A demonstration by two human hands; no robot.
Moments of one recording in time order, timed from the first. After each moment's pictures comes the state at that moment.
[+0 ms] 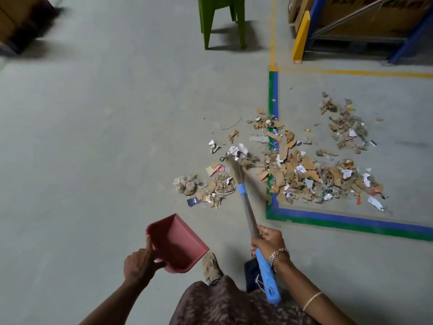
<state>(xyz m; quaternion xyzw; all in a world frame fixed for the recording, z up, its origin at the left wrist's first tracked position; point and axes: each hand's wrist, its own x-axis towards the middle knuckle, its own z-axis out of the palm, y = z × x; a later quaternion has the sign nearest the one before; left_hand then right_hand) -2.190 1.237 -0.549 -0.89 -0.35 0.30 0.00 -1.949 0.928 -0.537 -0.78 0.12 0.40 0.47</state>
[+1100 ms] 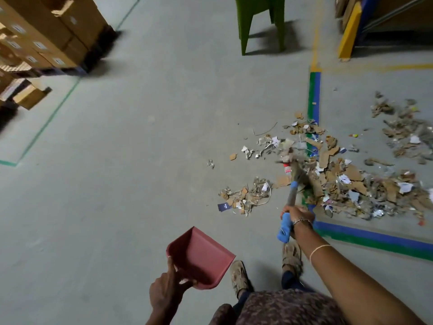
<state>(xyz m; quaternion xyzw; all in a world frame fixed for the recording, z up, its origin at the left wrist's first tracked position) -2.210 1.167 -0.503 -0.81 -0.53 0.26 -0.06 -1.833 0.991 -0.548 -0.75 0.25 0.34 0.51</state>
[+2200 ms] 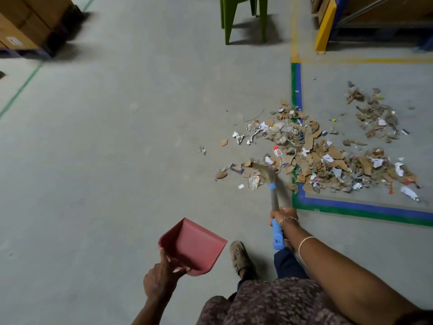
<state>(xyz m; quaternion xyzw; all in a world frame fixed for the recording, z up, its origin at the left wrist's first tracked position) -2.337 1.230 -0.540 -0.81 -0.52 0.24 -0.12 -1.997 1.005 -0.603 -0.79 0.23 0.35 0.45</state>
